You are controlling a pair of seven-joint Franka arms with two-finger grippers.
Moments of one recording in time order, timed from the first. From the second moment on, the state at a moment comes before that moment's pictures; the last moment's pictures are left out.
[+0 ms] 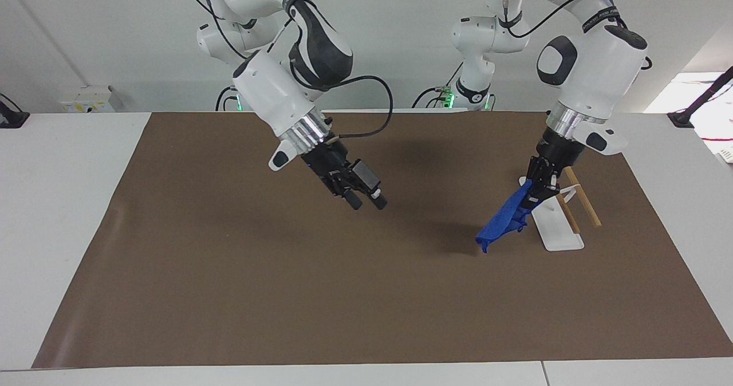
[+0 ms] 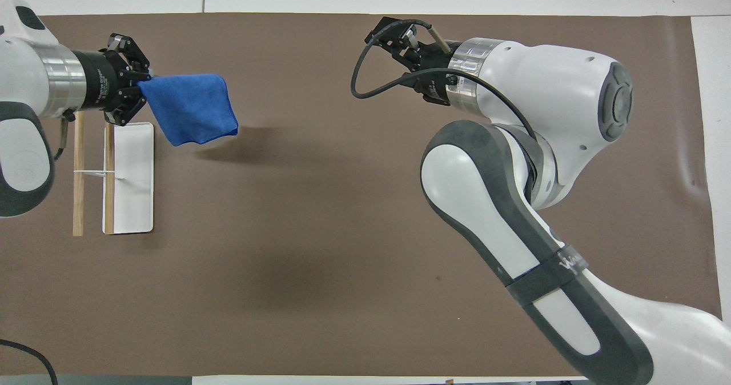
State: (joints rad) left arm -0.14 0.07 0.00 -1.82 -0.22 2.26 -1.24; right arm 0.39 0.28 0.02 -1.67 0.59 2.57 0.60
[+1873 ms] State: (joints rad) left arm 0.30 -0.09 0.00 -2.22 -0.21 2.52 -0.96; right arm -0.07 0.03 0.03 -1.52 -0.06 1.51 0.02
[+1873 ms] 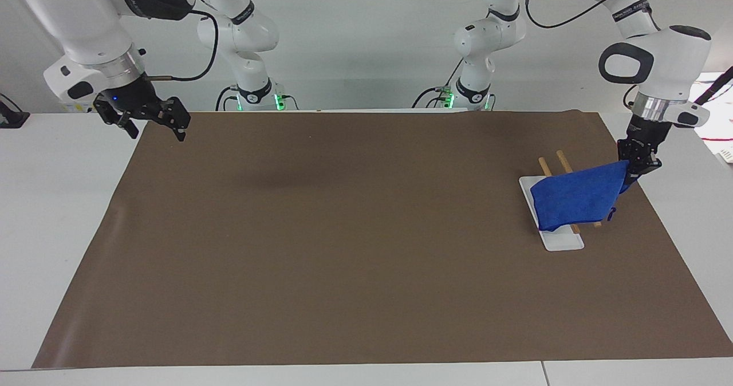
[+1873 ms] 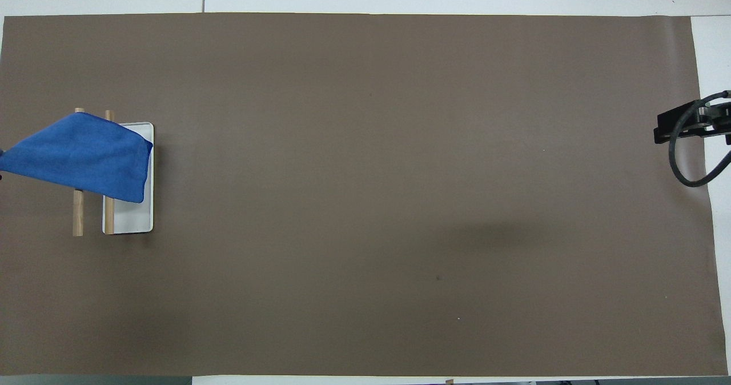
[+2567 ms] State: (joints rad) left arm 0.31 -0.09 0.00 -2.18 -0.21 2.45 -0.96; right arm -0.06 0.02 0.04 -1.54 -0.04 1.50 0.02
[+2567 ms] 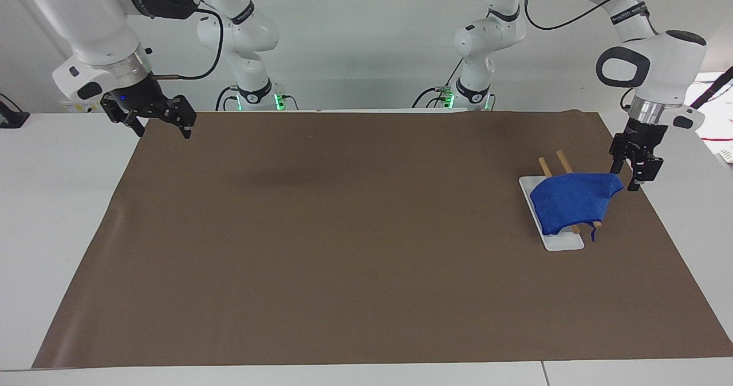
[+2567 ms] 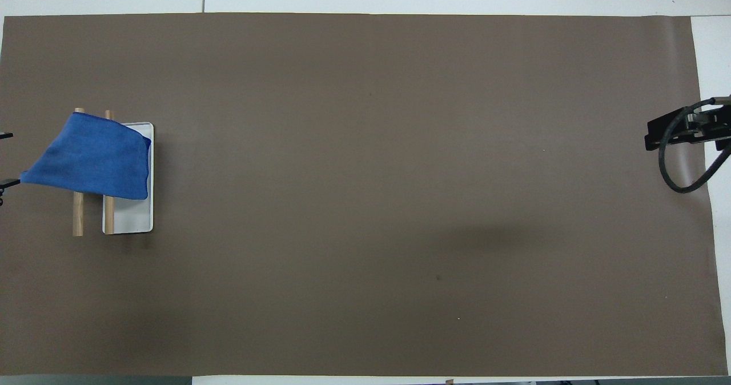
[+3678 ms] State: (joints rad) left arm 0.08 0.00 -0.03 -1.78 -0.13 2.05 -0.56; right arm -0.06 0.02 0.04 -1.54 -0.02 1.50 0.02
